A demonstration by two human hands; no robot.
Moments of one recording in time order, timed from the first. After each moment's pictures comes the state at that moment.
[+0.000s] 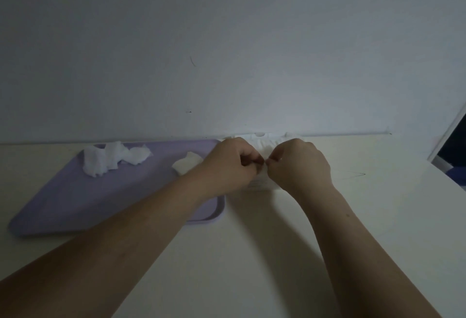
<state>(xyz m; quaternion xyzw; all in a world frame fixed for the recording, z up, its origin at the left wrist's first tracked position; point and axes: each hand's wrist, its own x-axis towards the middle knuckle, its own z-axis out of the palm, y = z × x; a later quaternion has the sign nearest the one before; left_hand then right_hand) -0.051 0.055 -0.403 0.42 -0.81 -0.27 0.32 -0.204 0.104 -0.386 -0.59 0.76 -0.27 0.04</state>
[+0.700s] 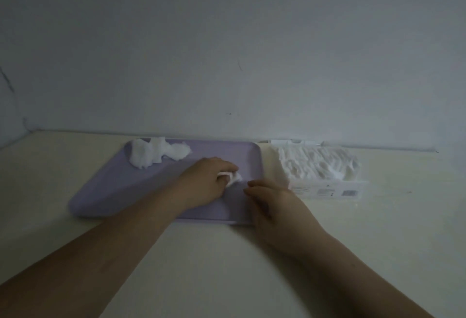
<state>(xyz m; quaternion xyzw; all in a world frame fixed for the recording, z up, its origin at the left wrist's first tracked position) 0.077 0.030 -0.441 0.51 -0.82 -0.16 0.22 -0.128 0.124 -0.445 -0.81 0.49 -0.32 0.08</state>
